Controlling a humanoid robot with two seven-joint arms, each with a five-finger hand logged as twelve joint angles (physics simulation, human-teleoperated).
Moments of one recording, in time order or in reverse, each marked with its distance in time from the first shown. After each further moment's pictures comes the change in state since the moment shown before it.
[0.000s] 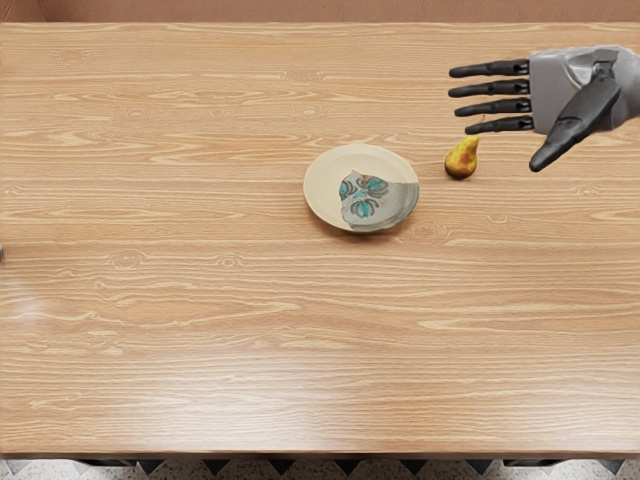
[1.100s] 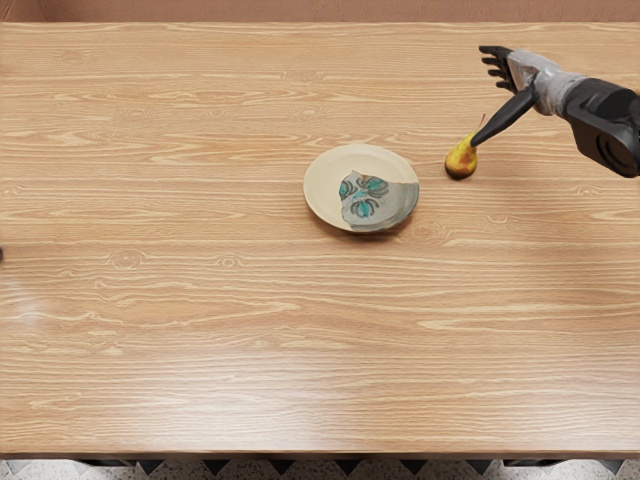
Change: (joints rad) left arm 0.000 0.000 0.000 0.000 0.000 0.000 0.000; right arm -0.027 0.730 -0.358 -1.066 -0.616 -0.287 0.741
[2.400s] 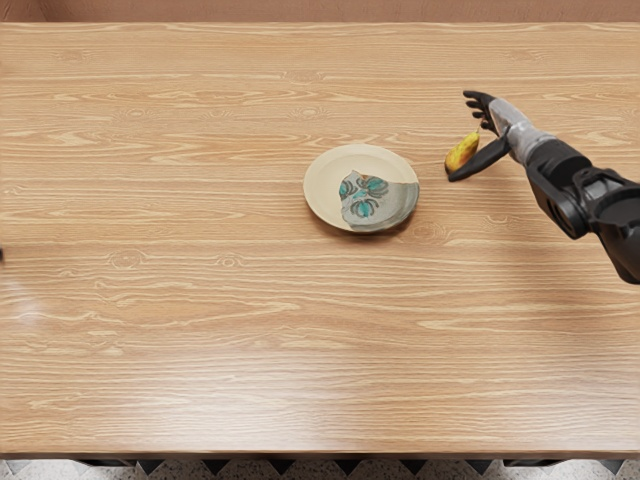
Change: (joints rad) left arm 0.000 0.000 0.000 0.000 0.000 0.000 0.000; right arm -0.152 0.107 -0.012 -0.026 0.007 -0.220 0.112
